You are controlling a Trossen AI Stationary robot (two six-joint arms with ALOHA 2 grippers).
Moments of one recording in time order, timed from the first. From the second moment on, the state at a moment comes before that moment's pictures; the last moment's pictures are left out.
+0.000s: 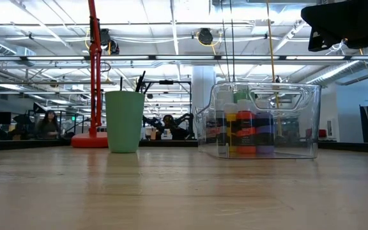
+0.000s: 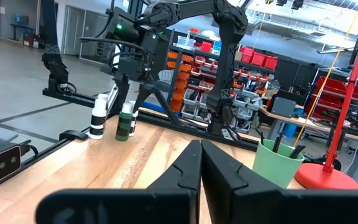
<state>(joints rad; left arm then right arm) -0.94 1.68 1.25 -0.92 -0.11 -0.86 0.58 1.17 0.09 1.24 0.45 -0.28</state>
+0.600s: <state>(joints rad) -0.77 1.67 1.28 -0.96 -0.08 -0.56 0.58 1.17 0.09 1.24 0.45 -0.29</state>
